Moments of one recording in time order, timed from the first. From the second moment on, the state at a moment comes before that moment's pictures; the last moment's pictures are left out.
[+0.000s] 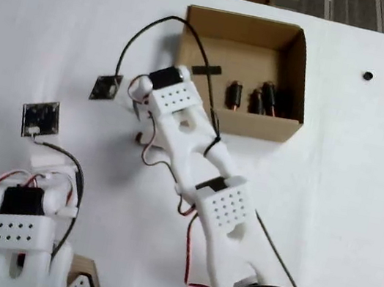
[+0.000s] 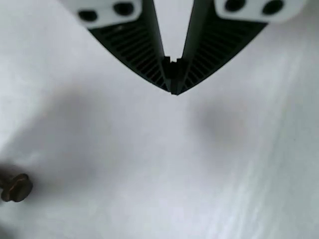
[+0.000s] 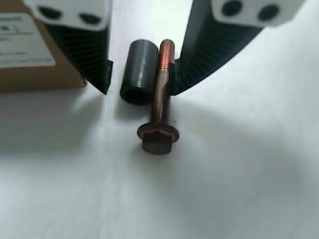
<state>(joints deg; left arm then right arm) -16.4 -68.9 76.6 66.2 10.3 -35.9 52.6 -47.6 93.9 54.1</state>
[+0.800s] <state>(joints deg) -16.4 -68.9 76.6 66.2 10.3 -34.1 56.1 -52.7 96.8 54.0</state>
